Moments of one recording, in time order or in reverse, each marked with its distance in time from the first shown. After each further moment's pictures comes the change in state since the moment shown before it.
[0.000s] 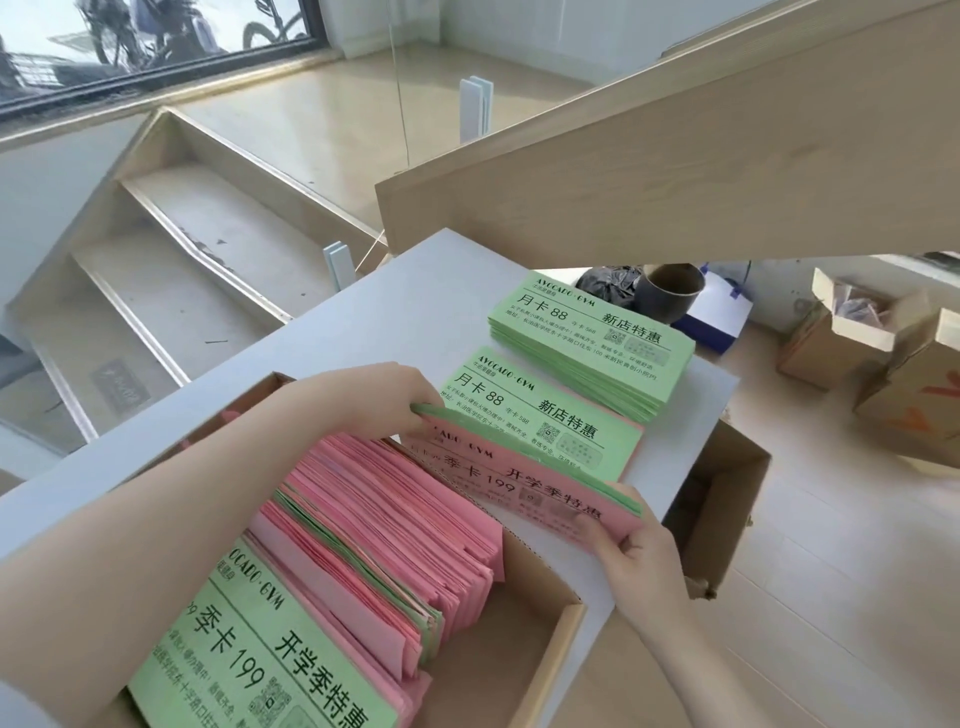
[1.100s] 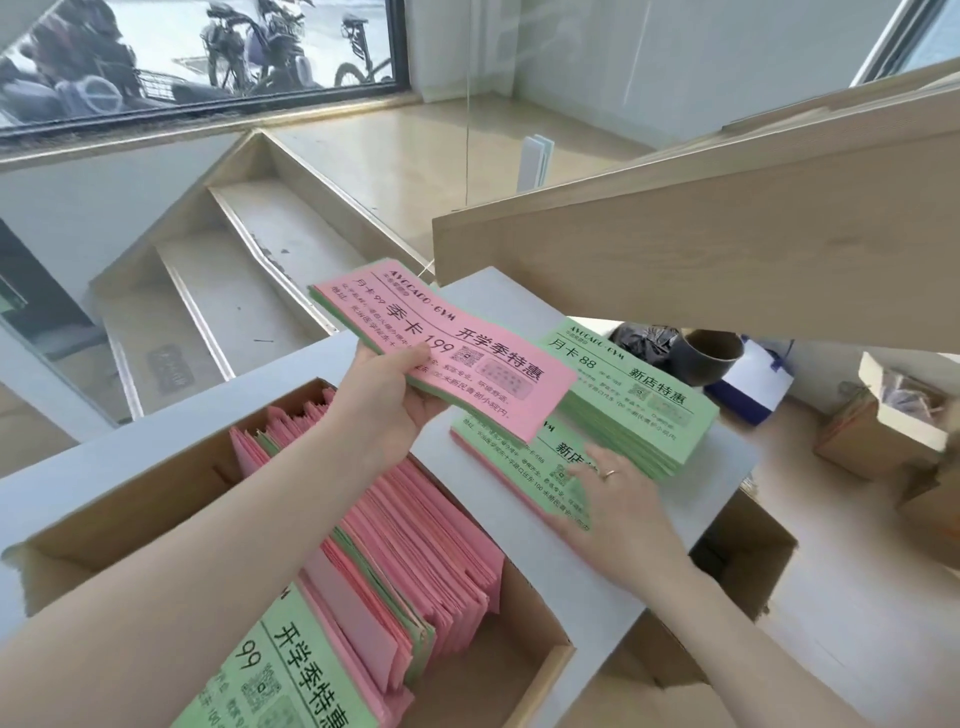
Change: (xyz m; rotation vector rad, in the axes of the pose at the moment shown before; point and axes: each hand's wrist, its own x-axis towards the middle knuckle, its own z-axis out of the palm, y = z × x) left_hand -0.033 0.036 -0.001 -2.117 0.802 0.001; right_hand 0.075 -0.031 -0.005 -1.106 -0.379 -0.198
